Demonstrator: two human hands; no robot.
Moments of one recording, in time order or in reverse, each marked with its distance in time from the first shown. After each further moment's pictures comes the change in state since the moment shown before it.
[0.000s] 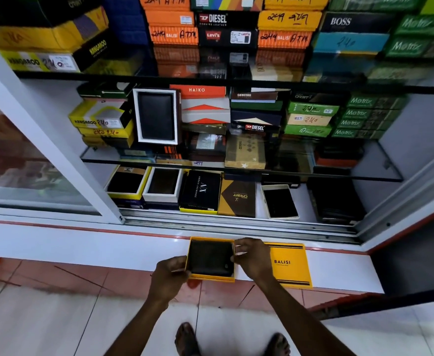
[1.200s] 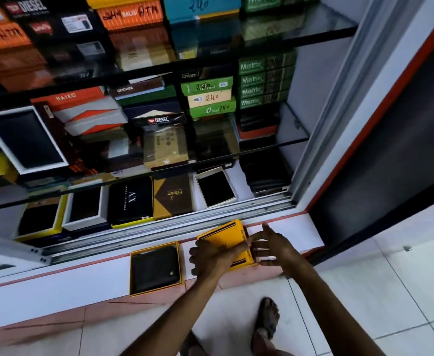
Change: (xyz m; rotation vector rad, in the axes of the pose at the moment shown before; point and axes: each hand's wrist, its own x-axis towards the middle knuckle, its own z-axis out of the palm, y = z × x) left_hand -0.007 0.135 0.205 0.341 -0.091 -0.299; right_hand -0.013 0.096 -0.170 0.551 -0.186 0.519
